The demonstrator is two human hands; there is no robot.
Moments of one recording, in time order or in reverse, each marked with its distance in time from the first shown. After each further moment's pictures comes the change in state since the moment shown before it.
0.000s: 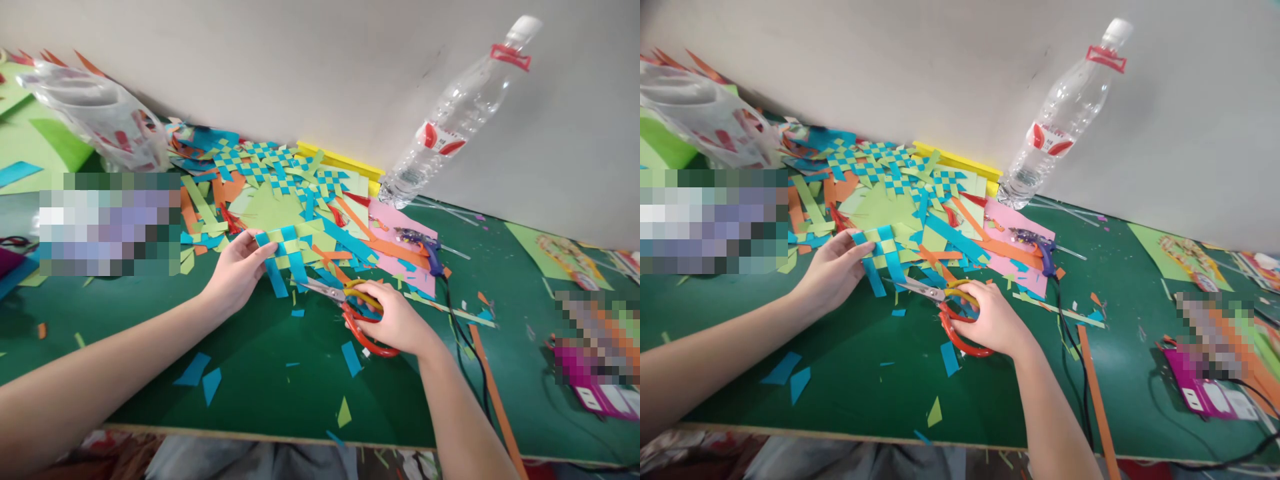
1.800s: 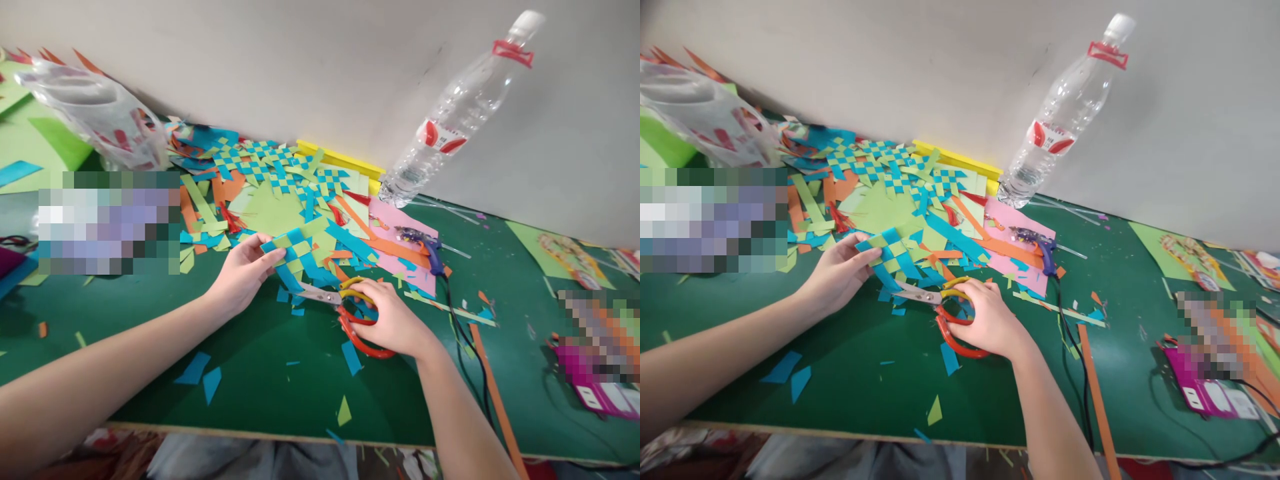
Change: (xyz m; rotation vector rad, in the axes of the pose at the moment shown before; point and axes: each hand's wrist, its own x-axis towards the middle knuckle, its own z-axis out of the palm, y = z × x) left_hand -0.007 0.001 0.005 0.005 -0.090 -0.086; right_hand -0.002 -0.002 0.005 -0.035 -0.013 -0.033
